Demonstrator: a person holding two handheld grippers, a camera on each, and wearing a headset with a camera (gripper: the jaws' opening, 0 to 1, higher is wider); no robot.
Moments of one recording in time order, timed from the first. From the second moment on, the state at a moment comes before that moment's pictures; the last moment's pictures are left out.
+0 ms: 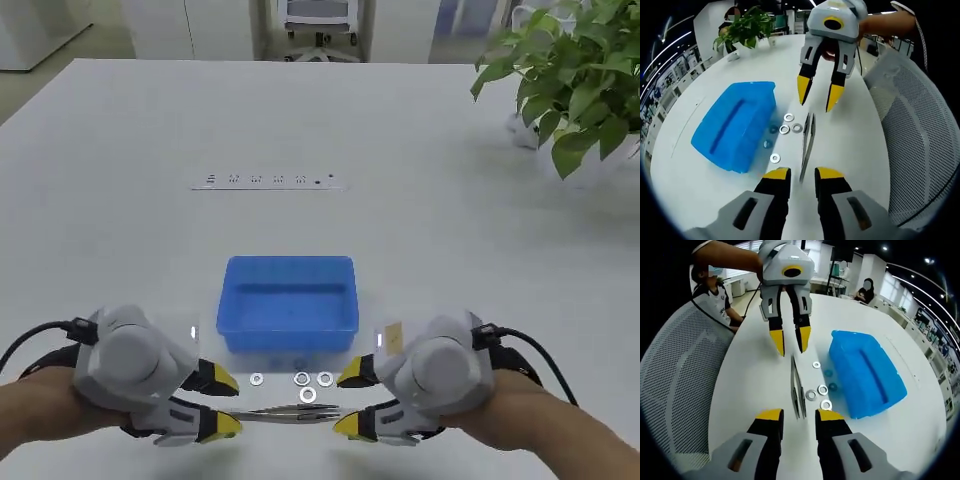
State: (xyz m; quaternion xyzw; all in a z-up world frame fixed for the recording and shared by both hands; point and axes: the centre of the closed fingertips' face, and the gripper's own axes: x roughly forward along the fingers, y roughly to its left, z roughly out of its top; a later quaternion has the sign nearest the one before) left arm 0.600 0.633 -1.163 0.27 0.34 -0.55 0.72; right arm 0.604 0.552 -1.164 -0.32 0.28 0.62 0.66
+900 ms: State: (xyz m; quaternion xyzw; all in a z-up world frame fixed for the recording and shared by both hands) left arm 0.597 0.629 -1.180 0.29 0.34 -0.59 0.67; right arm 0.601 0.559 -1.183 -0.33 0.30 0.63 0.63
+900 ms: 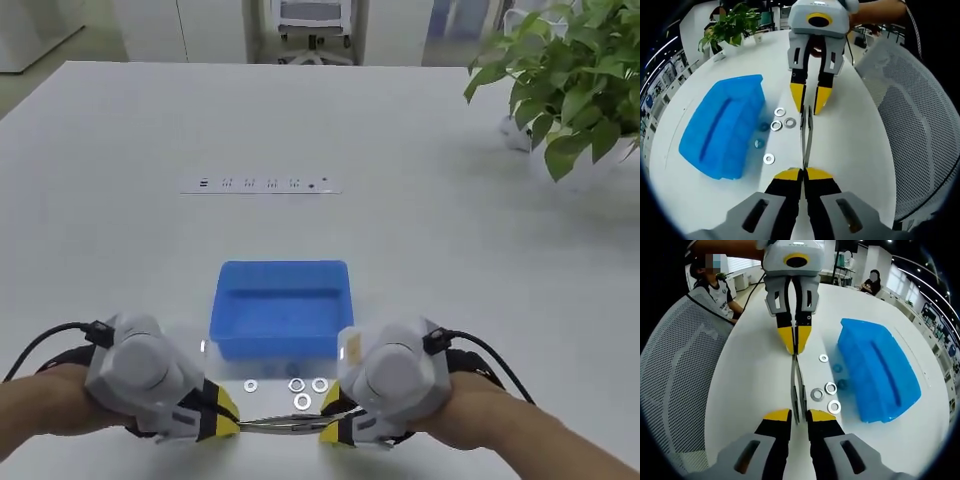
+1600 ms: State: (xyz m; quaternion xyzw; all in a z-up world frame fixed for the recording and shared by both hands) left arm 0.594 0.624 -1.153 0.31 0.32 -0.60 0.67; right arm 0.601 0.563 -1.183 -0.34 0.30 0.63 0.63
